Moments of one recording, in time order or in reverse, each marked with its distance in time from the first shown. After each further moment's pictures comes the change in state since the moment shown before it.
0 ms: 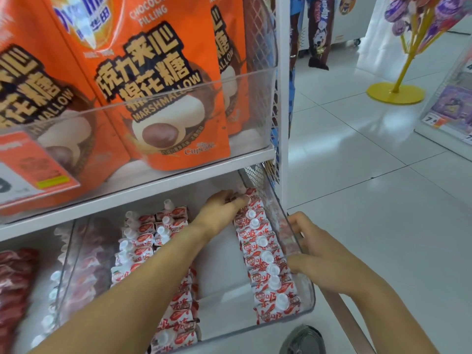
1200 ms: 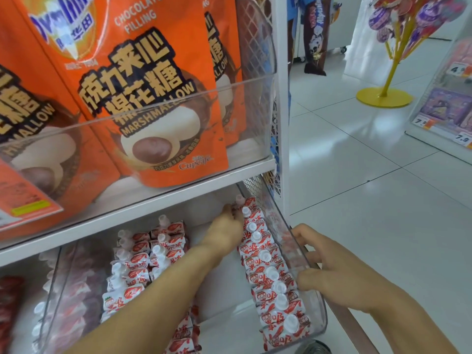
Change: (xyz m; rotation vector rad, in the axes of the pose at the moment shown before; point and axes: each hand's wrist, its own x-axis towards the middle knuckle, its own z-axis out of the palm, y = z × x) left_hand 0.006 -0.001 0.017 0.096 0.059 -0.033; right_hand 0.000 0.001 -0.006 0.090 -0.041 -0.008
